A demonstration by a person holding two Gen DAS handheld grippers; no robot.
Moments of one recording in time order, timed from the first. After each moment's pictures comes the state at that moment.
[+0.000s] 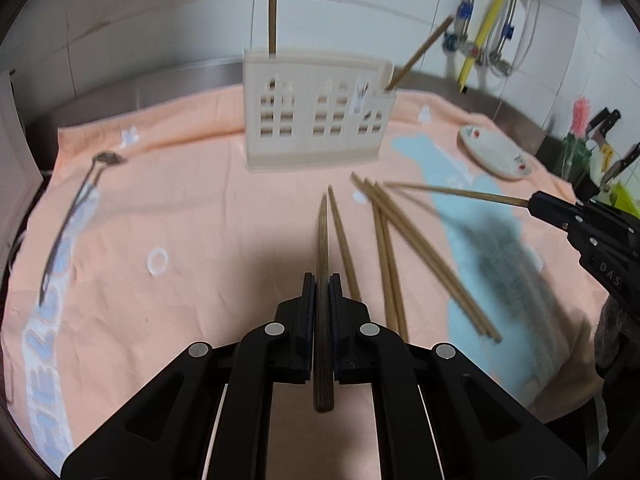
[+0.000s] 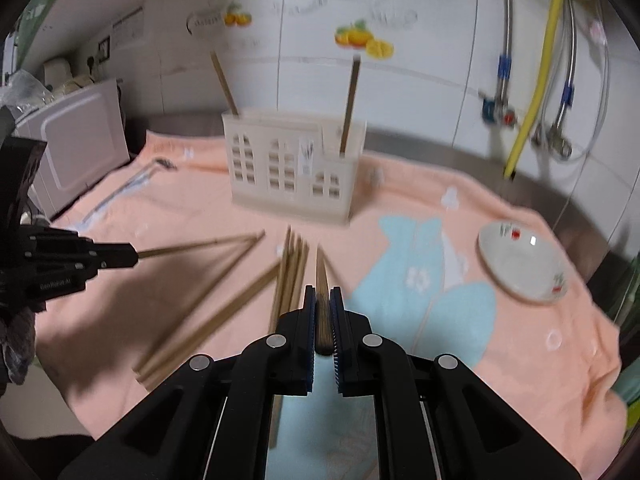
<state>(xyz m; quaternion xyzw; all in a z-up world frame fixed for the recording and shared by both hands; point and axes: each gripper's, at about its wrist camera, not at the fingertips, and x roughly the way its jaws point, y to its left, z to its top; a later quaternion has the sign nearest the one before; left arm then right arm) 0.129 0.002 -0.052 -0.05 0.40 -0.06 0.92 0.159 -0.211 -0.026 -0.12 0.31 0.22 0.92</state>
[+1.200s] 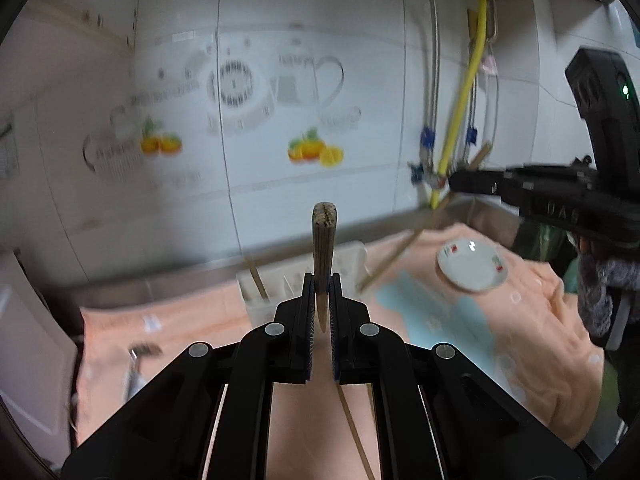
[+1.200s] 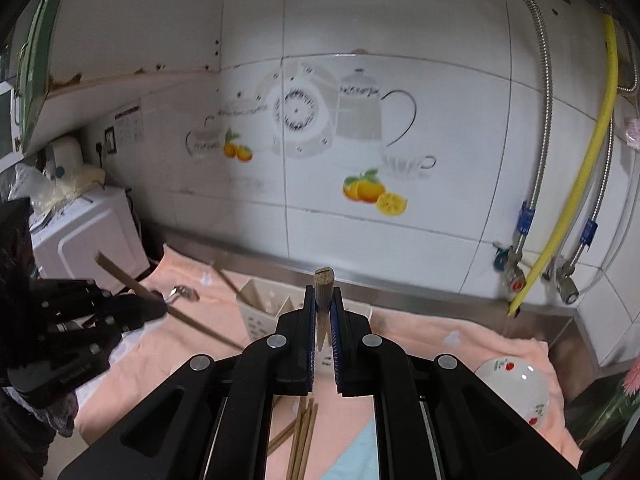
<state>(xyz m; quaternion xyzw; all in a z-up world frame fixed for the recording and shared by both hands) 0.179 -0.007 0.124 0.03 0.24 -0.08 0.97 0.252 -0.177 0.155 -0.08 0.25 0.26 0.93</state>
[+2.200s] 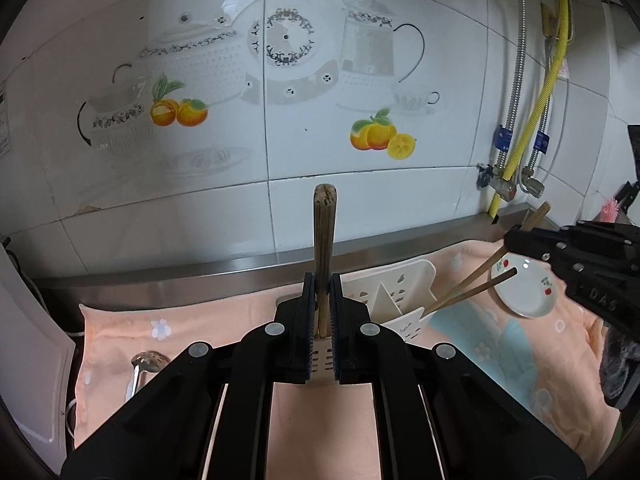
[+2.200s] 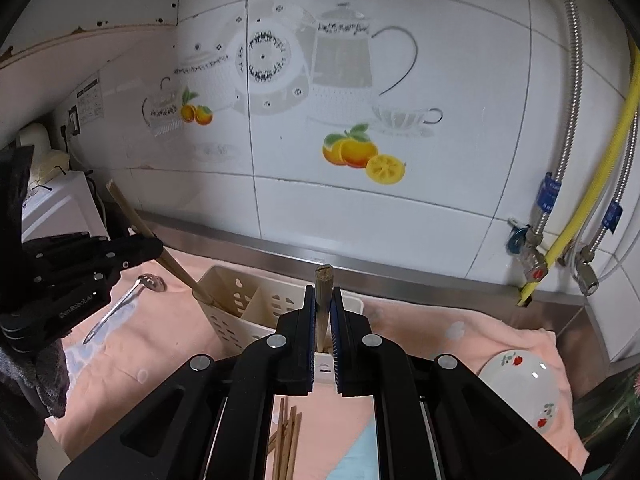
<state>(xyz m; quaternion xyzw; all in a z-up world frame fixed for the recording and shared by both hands) 0.273 0.027 0.097 0.00 0.29 -0.03 0.96 0.316 -0.149 0.106 -0.09 0.30 0.23 0.92</state>
